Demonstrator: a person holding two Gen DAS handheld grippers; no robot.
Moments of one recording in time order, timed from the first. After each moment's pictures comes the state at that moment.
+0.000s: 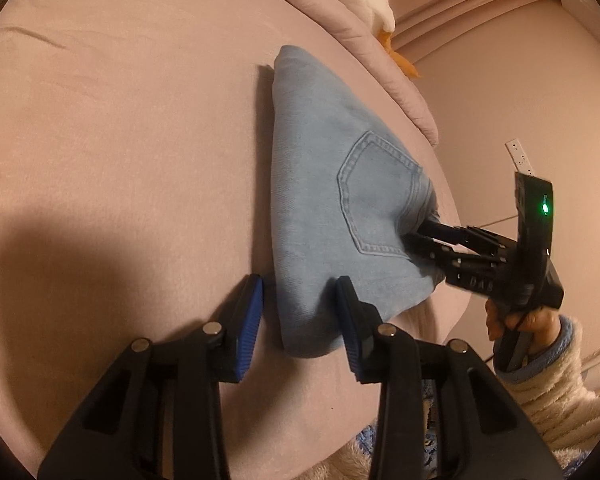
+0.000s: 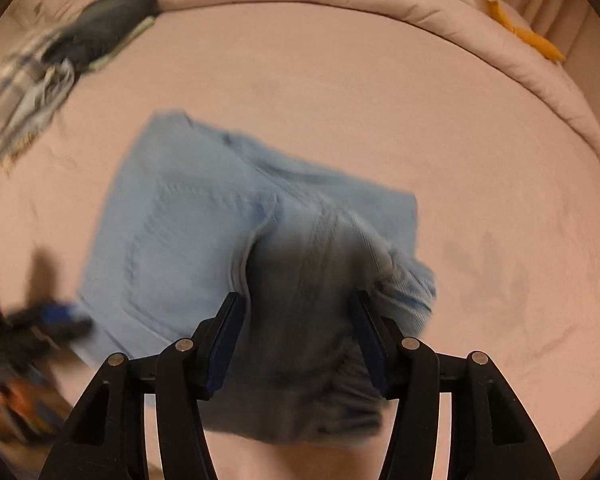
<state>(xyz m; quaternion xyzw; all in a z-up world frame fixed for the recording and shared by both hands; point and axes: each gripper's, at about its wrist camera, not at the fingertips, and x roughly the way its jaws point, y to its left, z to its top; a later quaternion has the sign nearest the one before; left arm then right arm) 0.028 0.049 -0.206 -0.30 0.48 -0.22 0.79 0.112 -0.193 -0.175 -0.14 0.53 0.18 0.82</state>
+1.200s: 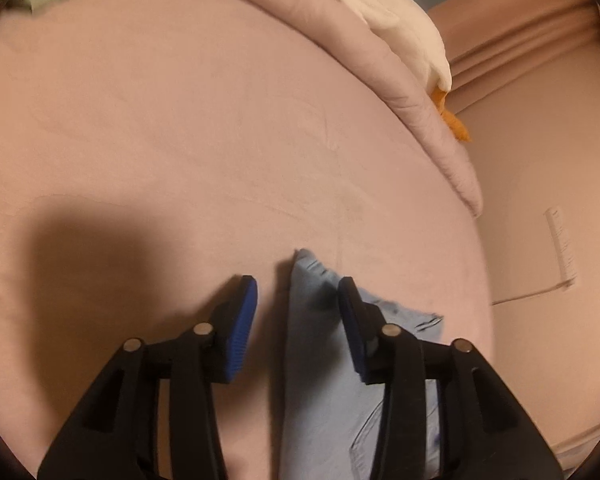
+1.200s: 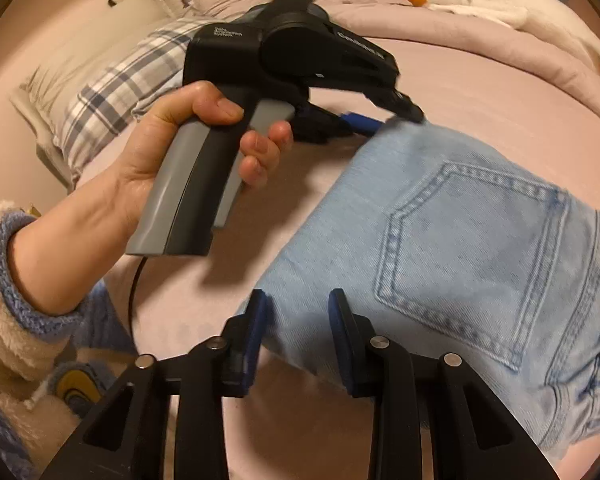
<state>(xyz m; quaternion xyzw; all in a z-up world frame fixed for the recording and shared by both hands) 0.183 0.064 -0.179 -0.30 0.47 -0.11 0.82 0.038 -0.123 -0.178 -0.06 0.44 0.40 0.80</state>
